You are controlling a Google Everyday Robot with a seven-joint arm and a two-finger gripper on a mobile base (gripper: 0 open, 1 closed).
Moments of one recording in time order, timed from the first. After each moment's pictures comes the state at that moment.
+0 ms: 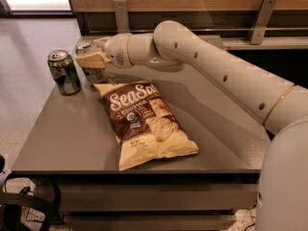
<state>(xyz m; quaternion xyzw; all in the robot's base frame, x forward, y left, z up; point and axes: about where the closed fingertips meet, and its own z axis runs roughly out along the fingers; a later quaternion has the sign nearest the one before) 0.681 0.184 0.904 -0.49 0.60 0.37 0.52</state>
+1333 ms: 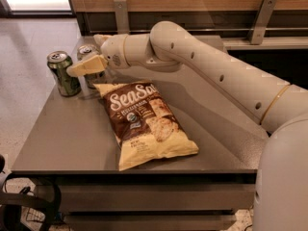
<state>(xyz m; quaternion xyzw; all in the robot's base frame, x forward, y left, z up) 0.677 0.194 0.904 -0.49 0.59 0.38 0.52</state>
